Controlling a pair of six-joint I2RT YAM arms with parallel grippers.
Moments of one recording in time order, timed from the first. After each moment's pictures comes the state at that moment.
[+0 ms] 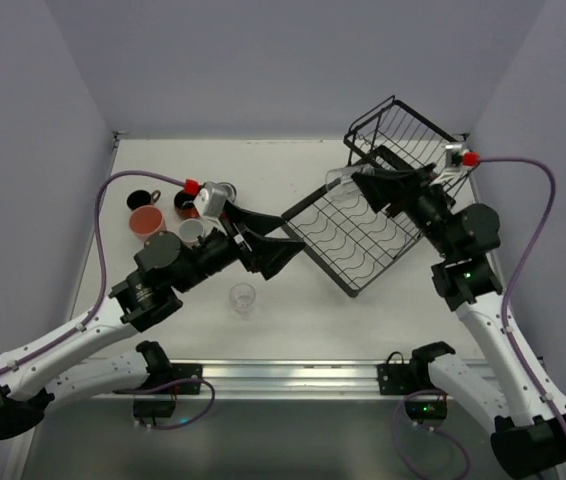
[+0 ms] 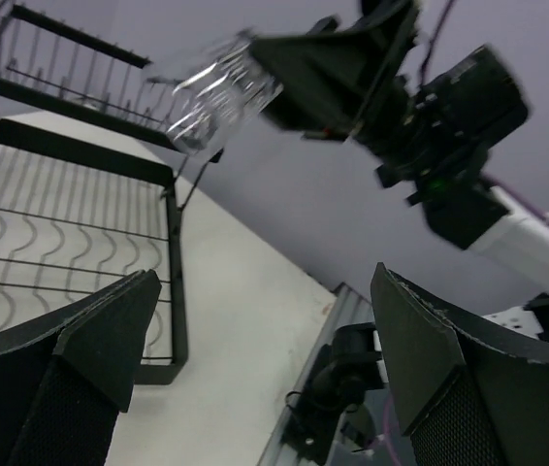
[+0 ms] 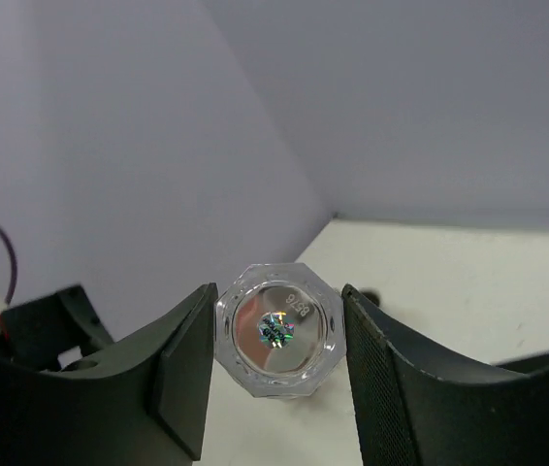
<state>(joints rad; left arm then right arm) -0.94 0.86 0.88 0.16 0.05 -0.51 0.27 0.86 0.93 0.25 -0.34 0.68</state>
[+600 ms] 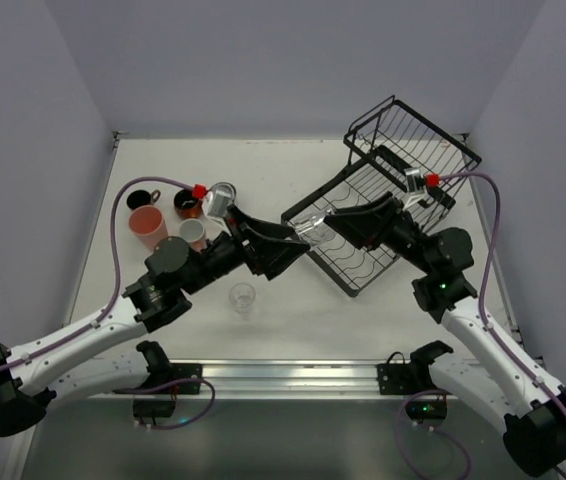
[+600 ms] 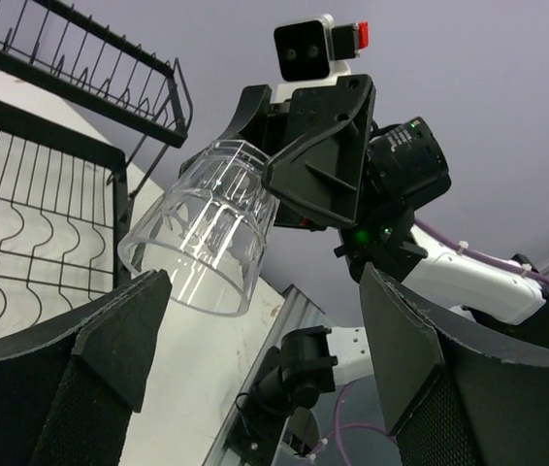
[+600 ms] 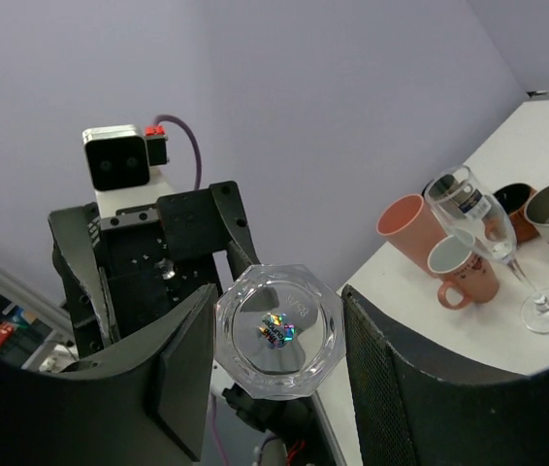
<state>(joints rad) -0.94 0.89 0.77 0.33 0.10 -0.70 0.42 0.84 0.63 0.58 -0.58 1.02</state>
